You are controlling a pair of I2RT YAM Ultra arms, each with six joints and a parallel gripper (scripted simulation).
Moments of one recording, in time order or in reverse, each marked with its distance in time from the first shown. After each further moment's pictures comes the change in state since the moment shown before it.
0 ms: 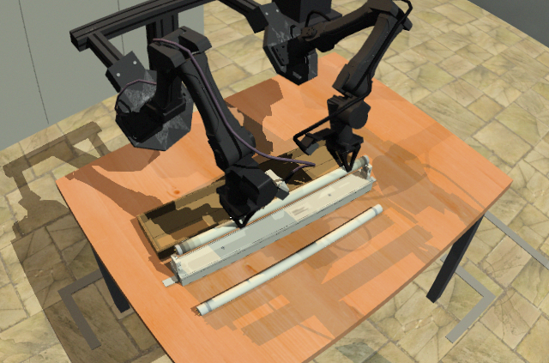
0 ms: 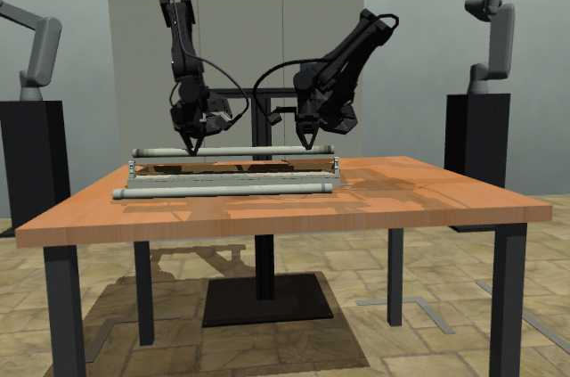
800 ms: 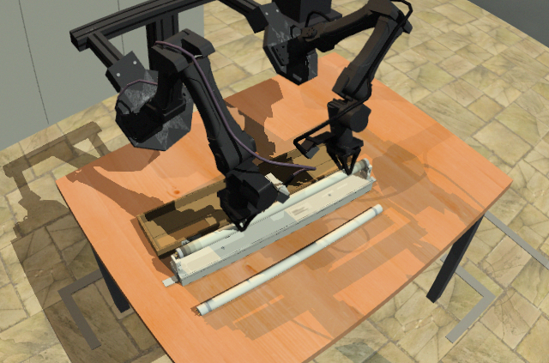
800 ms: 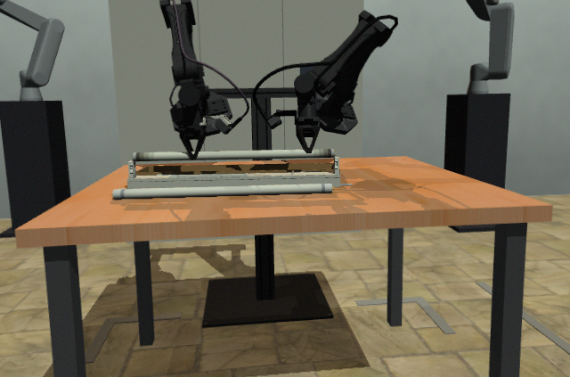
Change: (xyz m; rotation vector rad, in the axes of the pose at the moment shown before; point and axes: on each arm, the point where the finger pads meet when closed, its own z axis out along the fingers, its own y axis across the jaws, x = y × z) left arm 0.000 -0.001 0.010 -0.002 0.001 0.000; right arm 0.000 -0.002 0.010 0.002 -0.001 0.000
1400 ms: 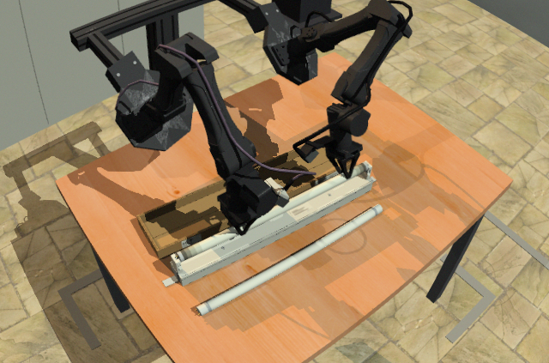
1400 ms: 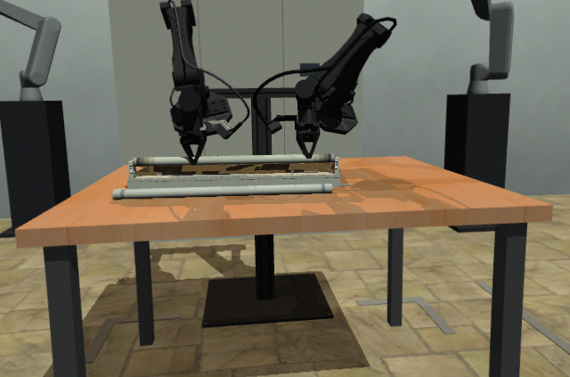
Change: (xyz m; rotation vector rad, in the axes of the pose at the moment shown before) left arm 0.000 -0.006 0.014 0.001 0.001 -0.001; right arm 0.000 0.000 0.015 0.000 -0.001 -0.001
